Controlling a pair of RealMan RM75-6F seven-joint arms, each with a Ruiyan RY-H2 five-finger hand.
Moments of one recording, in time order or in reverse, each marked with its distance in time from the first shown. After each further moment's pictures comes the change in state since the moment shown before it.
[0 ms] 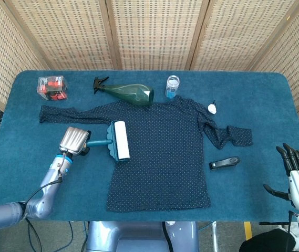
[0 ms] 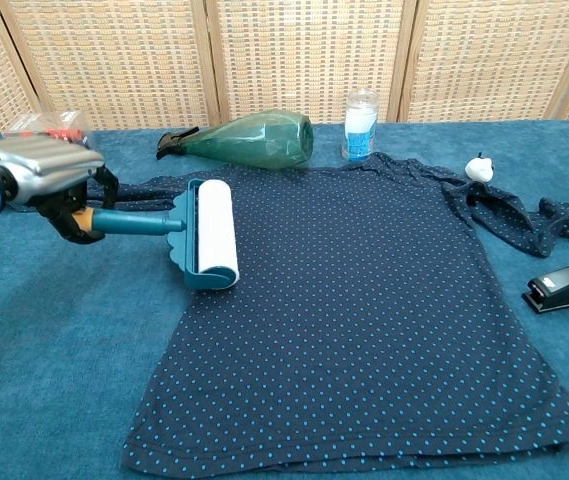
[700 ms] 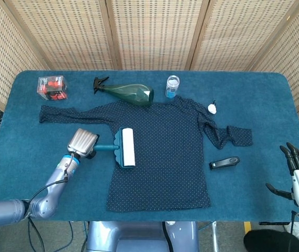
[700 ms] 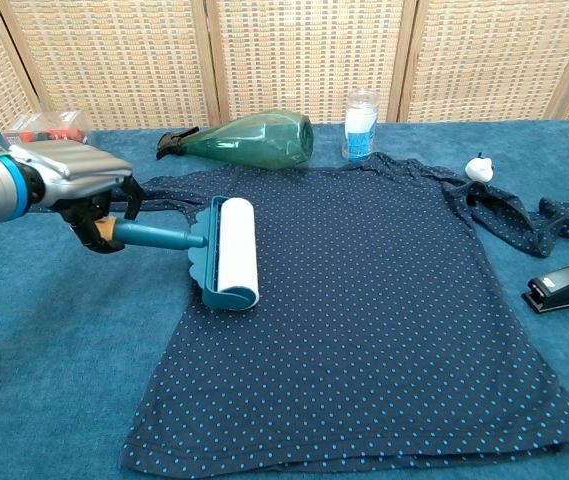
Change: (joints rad) left arm -0.083 0.000 0.017 -0.063 -0.110 -0.028 0.091; right arm 0.001 0.003 0.007 0.015 0.020 -0.012 0.029
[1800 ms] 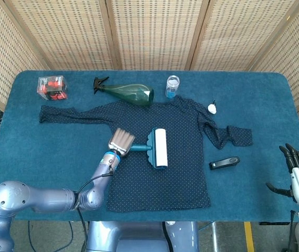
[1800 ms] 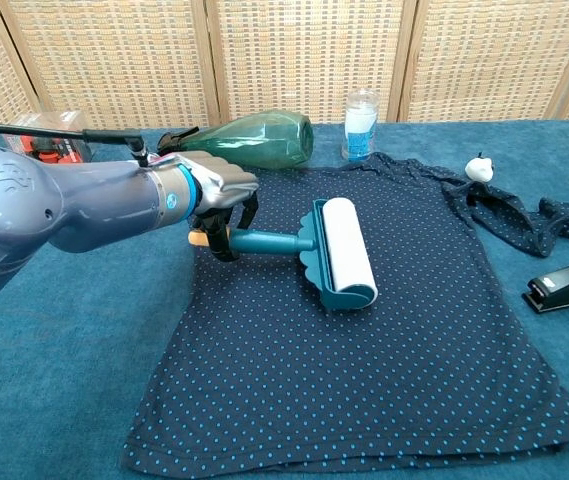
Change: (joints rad) left arm -0.324 -0.275 -0.079 0.175 -0.379 0.005 0.243; right arm 0.025 -0.026 0.006 0.062 0.061 -0.089 0.034
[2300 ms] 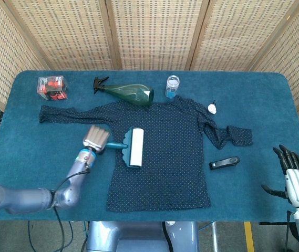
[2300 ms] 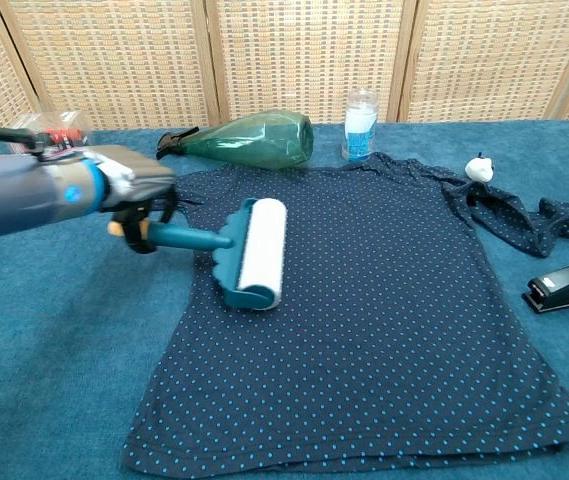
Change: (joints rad) left arm 0.117 0.159 0.115 -0.051 0.074 -0.004 -0.105; right arm 0.002 -0.006 -0.015 -0.025 -0.027 0.005 -0.039
